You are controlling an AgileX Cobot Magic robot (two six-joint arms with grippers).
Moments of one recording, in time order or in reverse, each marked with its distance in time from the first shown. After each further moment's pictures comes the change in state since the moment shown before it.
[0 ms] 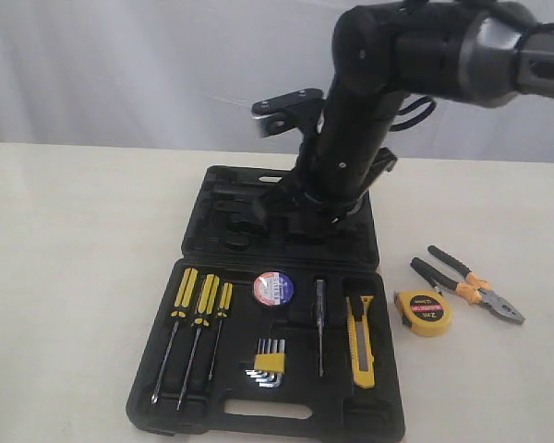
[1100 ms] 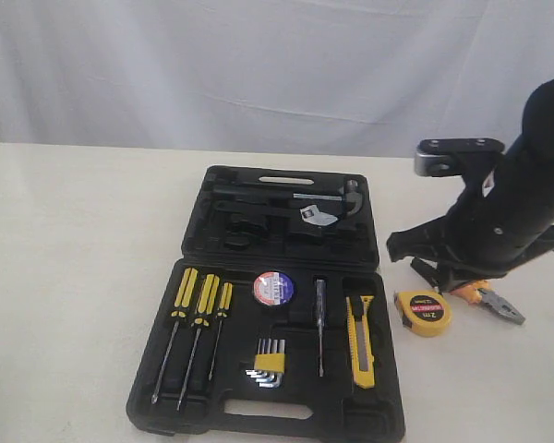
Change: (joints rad) left arm 0.000 0.000 0.000 -0.003 0.000 0.000; right arm -0.240 -0.363 0.592 -0.037 -0.240 0.236
